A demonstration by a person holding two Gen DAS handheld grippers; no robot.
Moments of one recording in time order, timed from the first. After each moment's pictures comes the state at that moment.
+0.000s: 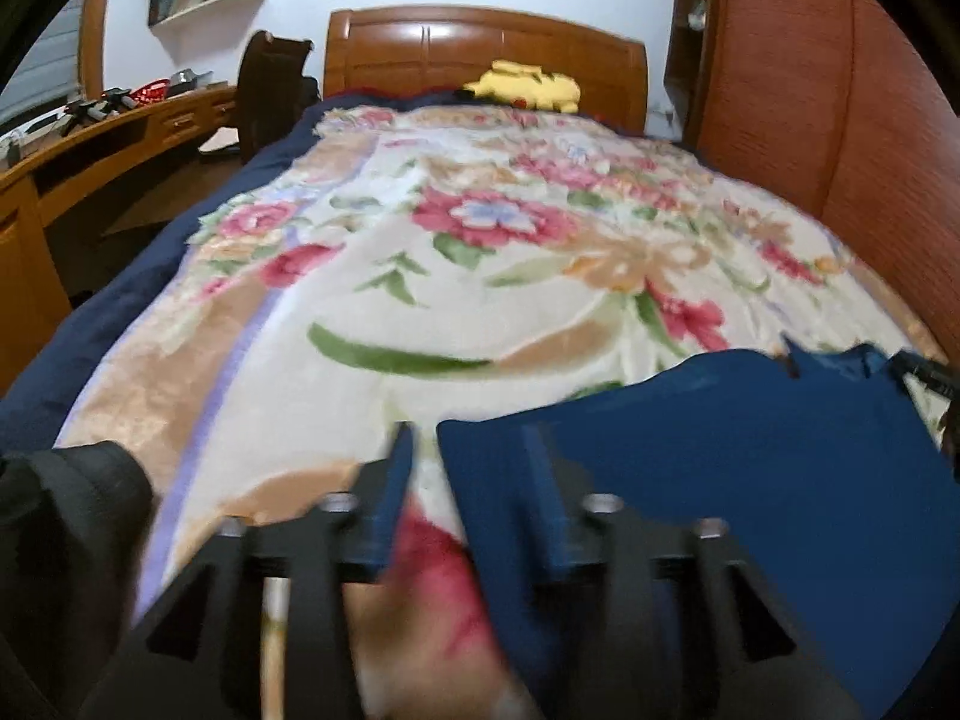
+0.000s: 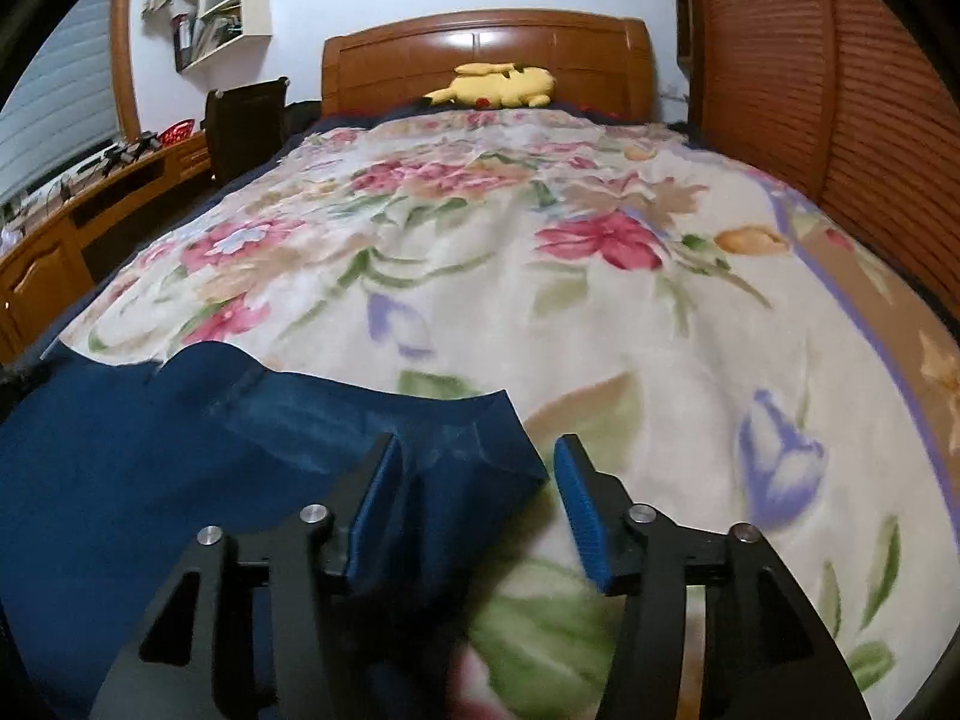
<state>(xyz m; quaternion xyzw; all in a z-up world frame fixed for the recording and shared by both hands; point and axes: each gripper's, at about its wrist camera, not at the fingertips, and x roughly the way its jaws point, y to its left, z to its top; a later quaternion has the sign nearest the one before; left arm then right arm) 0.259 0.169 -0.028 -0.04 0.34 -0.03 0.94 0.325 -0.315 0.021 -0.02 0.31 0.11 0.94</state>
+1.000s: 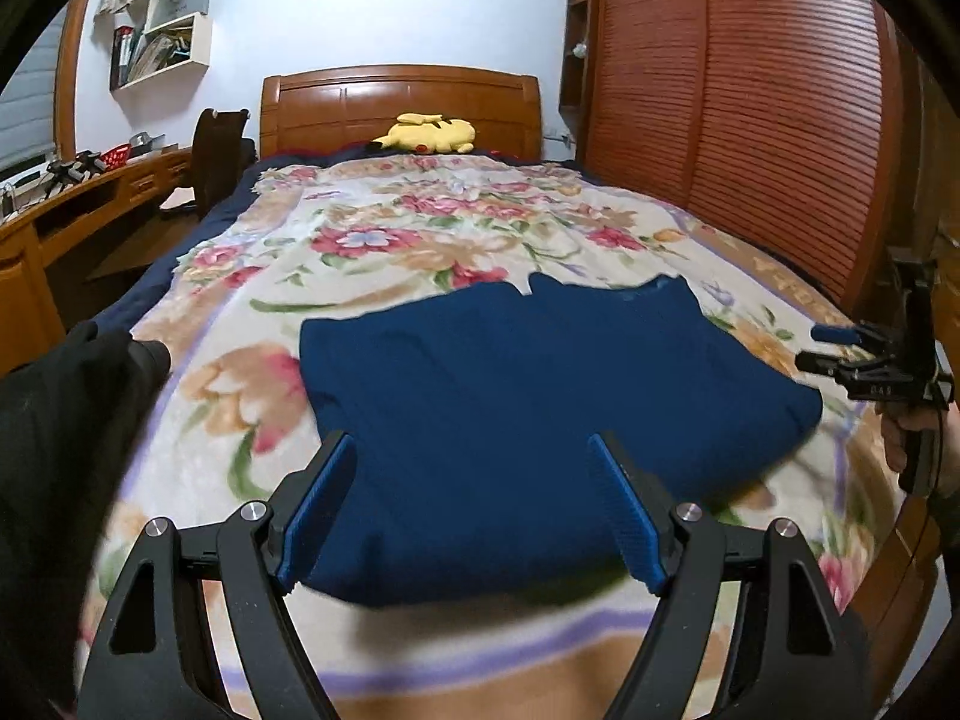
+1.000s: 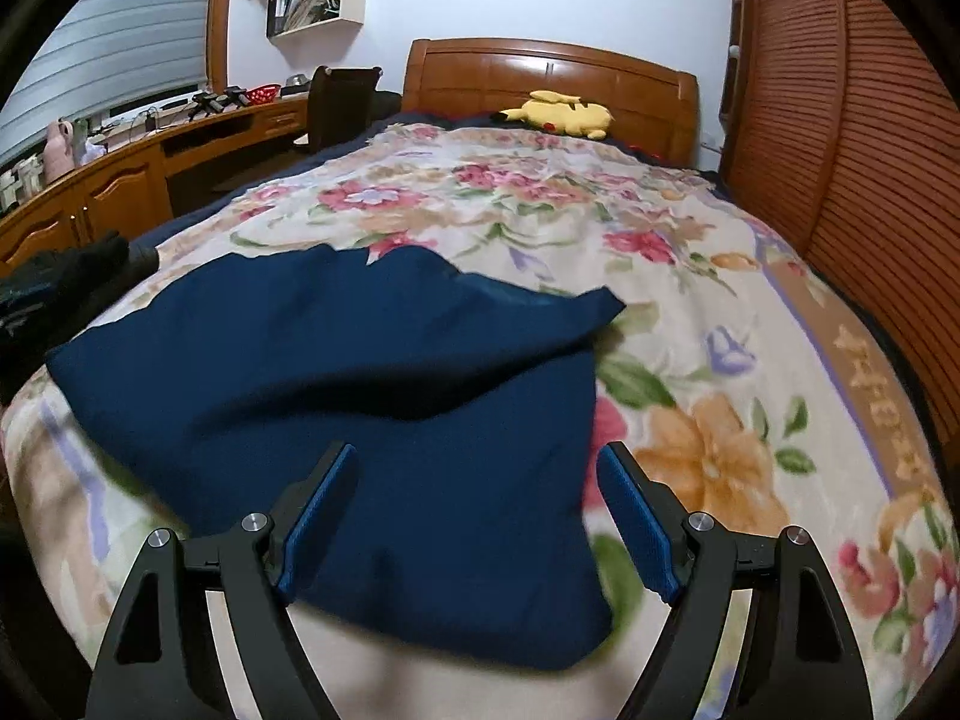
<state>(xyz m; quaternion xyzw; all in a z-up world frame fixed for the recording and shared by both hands) 0.030 0.062 0.018 0.00 0.29 -0.11 0.95 0.096 -0.292 0.076 -0.09 0.31 0.16 0.94</state>
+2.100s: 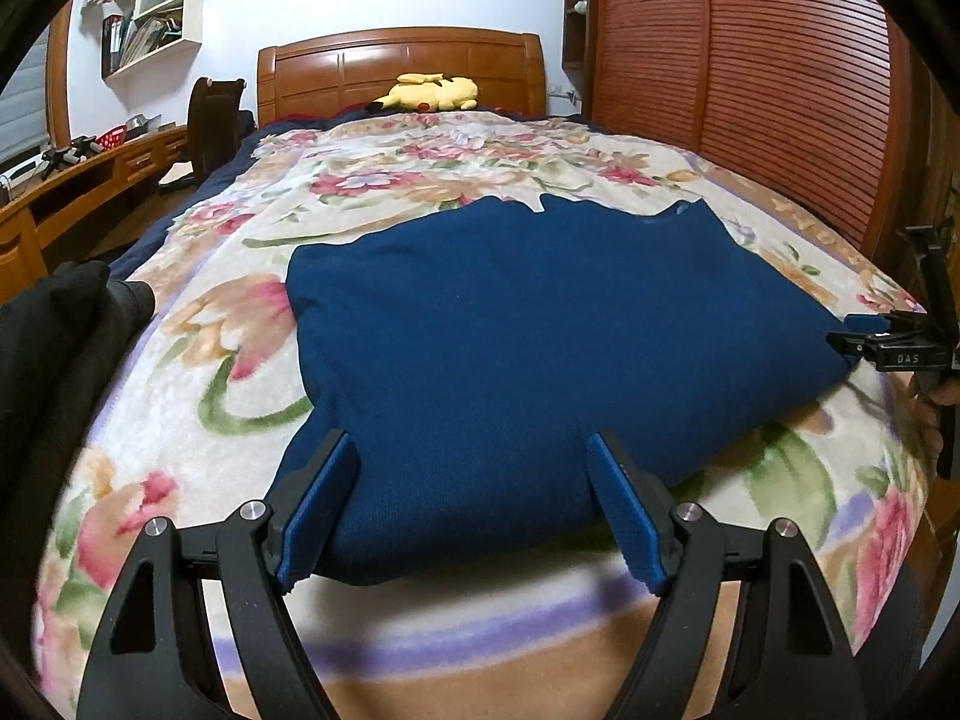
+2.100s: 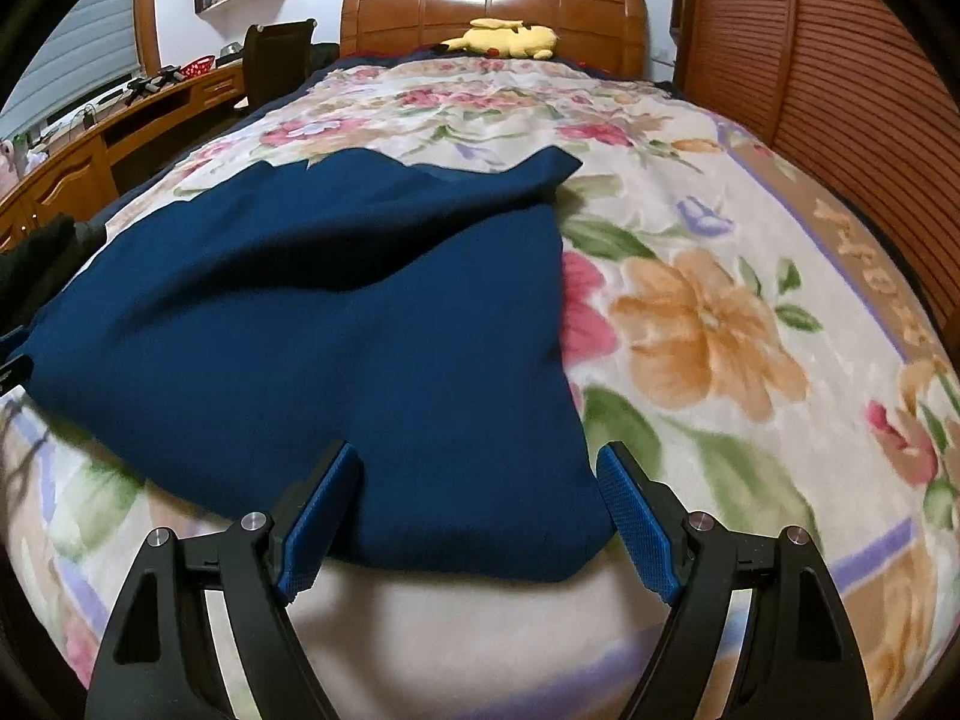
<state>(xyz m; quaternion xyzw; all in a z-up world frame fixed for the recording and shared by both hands) 0.033 0.054 -0.039 0.02 0.33 -0.09 0.94 0.098 -0.300 0.036 -0.05 0.38 0.11 0.92</state>
